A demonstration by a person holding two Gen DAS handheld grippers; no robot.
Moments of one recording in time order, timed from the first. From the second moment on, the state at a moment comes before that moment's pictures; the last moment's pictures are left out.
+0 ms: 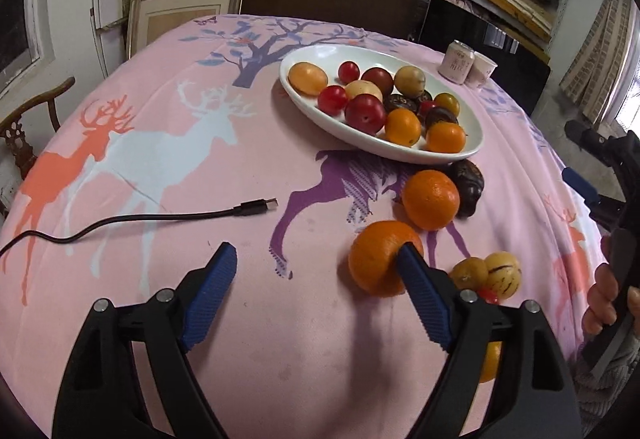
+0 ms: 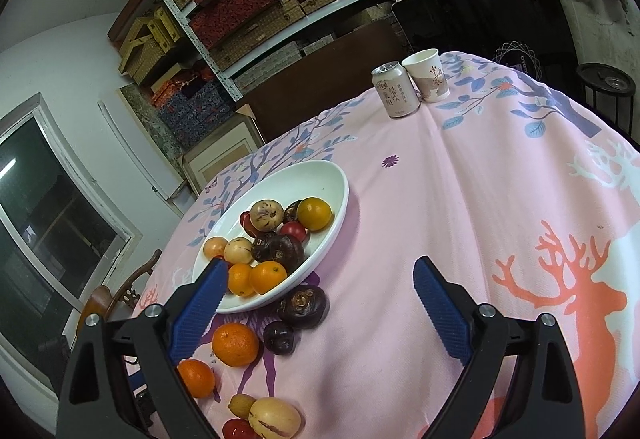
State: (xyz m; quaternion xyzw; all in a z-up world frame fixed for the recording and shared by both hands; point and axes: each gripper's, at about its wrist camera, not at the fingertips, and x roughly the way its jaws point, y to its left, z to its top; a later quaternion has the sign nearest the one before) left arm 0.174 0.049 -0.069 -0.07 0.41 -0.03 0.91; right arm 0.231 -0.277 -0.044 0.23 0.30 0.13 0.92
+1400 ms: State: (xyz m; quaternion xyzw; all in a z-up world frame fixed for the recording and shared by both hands) left arm 0.200 0.021 -0.080 -0.01 0.43 -0.04 0.90; right arm 0.216 -0.252 -0.060 0.17 0.35 0.15 0.91
